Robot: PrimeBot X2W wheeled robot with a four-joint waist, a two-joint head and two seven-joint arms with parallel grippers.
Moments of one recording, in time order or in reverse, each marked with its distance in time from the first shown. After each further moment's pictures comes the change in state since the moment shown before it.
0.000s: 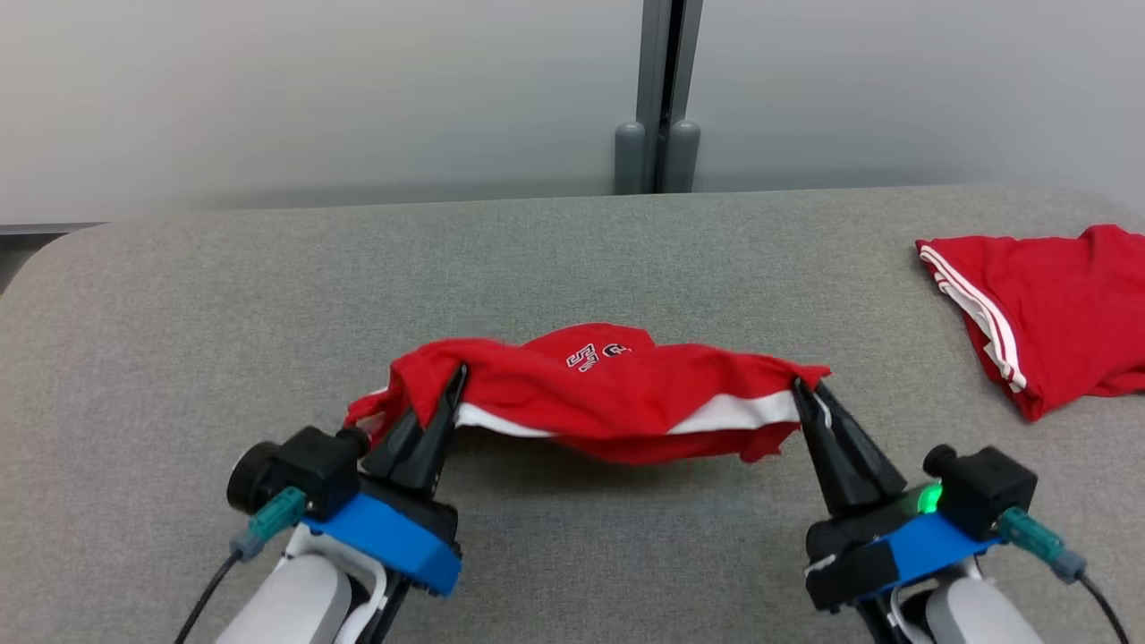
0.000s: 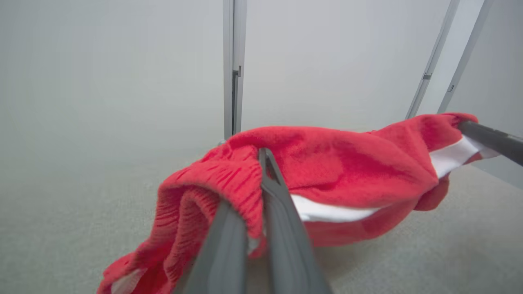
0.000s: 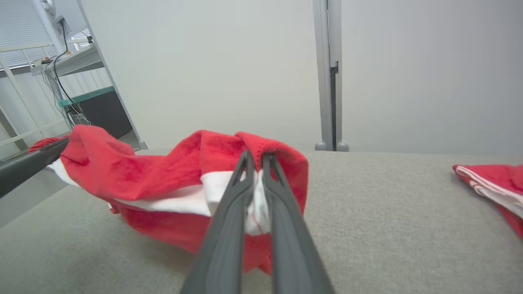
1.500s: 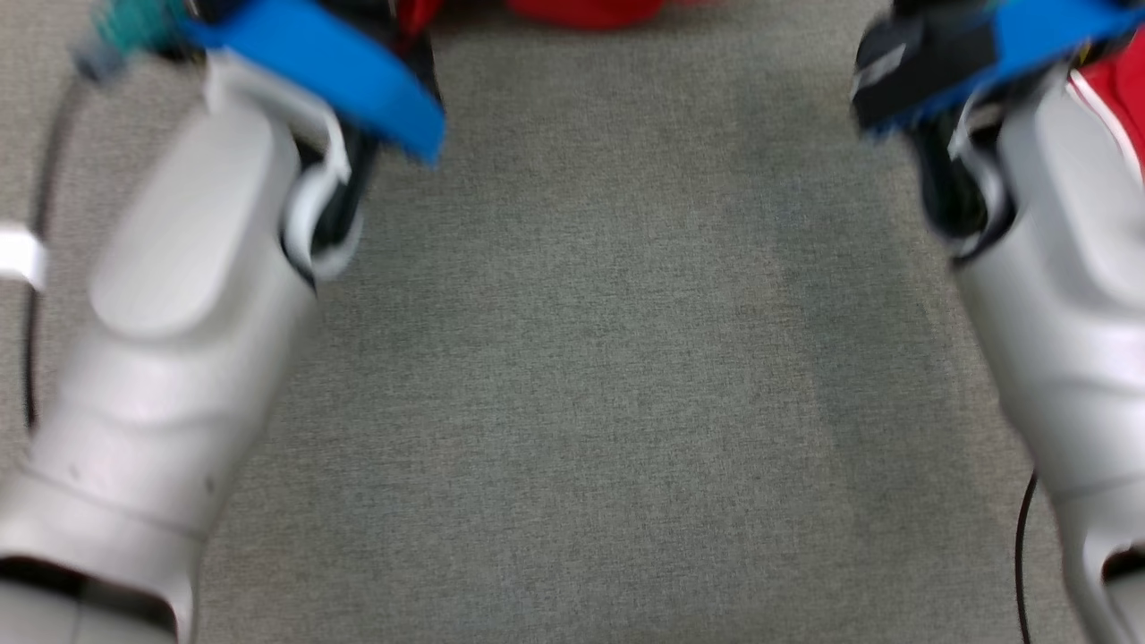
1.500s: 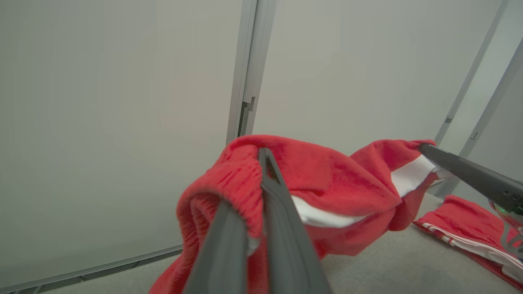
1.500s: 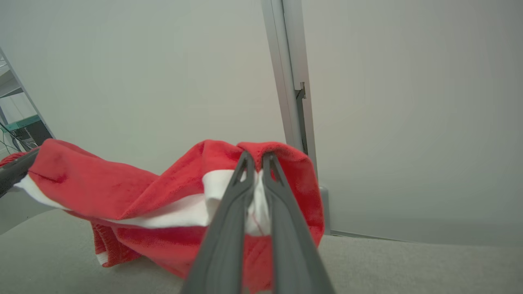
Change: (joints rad) left arm -0.823 -0.053 -0.088 0.307 -0.222 -0.016 0.000; right arm -0.938 -0.063 0.091 0.458 0.252 0.000 0.001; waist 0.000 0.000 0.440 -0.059
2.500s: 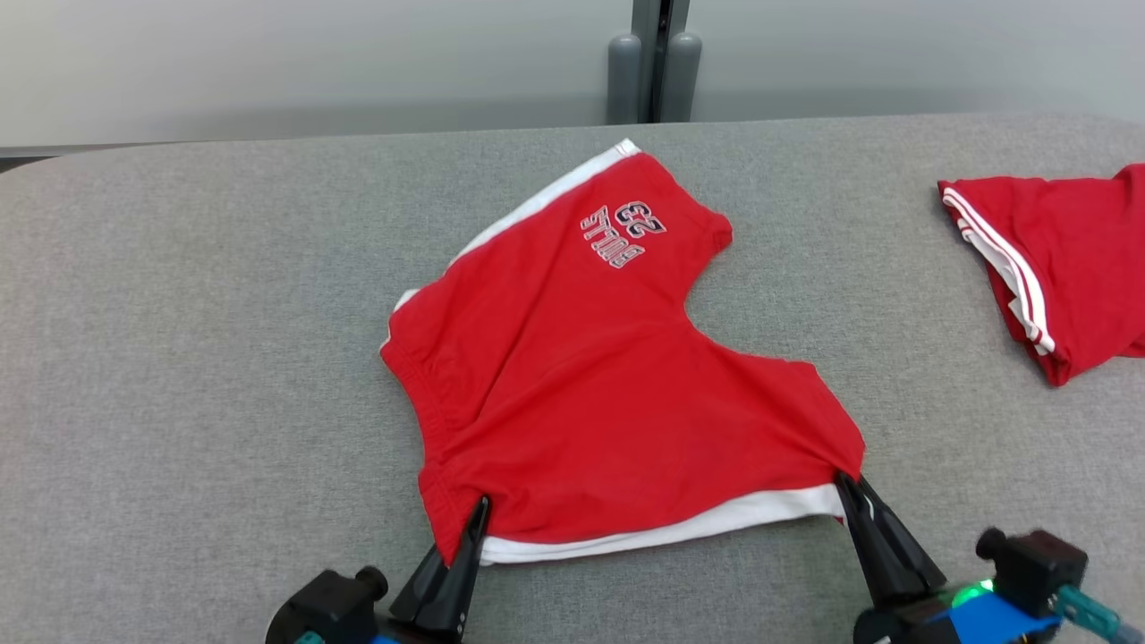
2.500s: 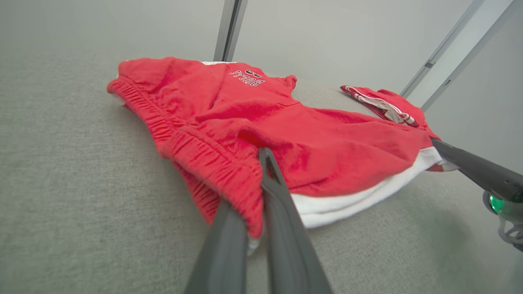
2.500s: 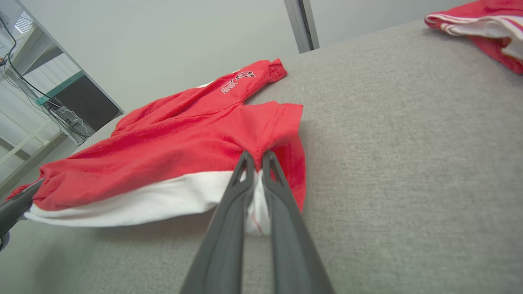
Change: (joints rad) left arm 1.096 -0.006 0.134 -0.442 0.202 0.020 0.000; right arm 1.069 -0.045 -0.055 -0.461 0.007 0.000 -0.001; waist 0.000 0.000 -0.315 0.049
